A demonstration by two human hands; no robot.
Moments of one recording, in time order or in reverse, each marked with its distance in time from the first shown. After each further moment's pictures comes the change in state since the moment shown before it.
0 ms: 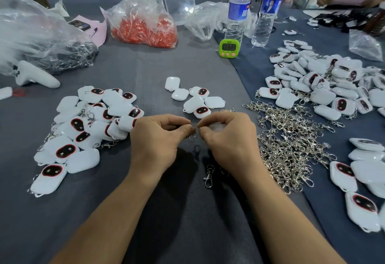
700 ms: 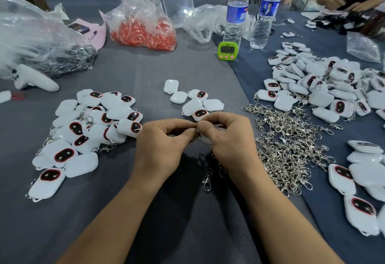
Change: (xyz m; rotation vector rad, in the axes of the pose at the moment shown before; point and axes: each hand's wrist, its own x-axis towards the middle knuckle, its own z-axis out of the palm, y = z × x) left_hand -0.002 -0.002 0.005 0.037 -0.074 0.135; right_hand 0.008 0.005 0.007 0.290 -0.029 0.051
